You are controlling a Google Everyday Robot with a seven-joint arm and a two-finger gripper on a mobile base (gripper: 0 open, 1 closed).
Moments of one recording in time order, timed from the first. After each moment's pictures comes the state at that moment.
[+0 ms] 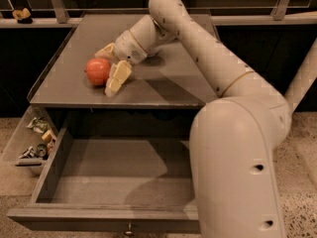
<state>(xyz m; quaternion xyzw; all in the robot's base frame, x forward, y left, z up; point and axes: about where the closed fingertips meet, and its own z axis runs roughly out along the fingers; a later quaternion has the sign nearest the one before) 0.661 0.138 0.850 -0.72 0.52 0.35 0.29</state>
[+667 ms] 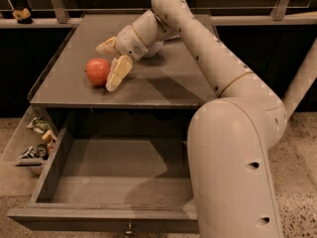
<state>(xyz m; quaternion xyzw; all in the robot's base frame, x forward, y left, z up) 0.677 0.140 0.863 -0.72 0.52 0.35 0.31</state>
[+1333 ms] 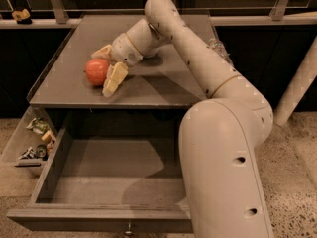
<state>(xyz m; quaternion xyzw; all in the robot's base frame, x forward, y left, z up) 0.679 0.159 0.839 -0.73 0.50 0.36 0.30</state>
